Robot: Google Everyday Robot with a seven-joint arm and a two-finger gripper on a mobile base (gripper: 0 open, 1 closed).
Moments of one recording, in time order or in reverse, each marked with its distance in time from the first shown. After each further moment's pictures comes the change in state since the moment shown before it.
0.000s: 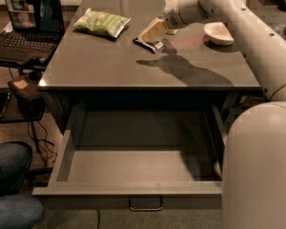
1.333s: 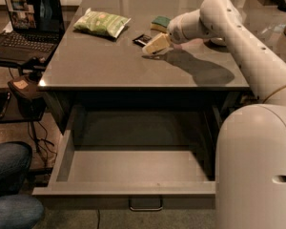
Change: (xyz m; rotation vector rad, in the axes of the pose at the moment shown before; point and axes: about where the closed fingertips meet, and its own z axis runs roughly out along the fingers) arm 0.066 0.000 0.029 -0.043 0.040 0.172
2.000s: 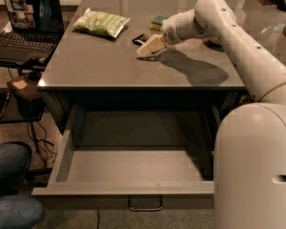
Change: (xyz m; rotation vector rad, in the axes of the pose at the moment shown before) arm -0.010 0.020 0.009 -0.046 -0.011 -0.054
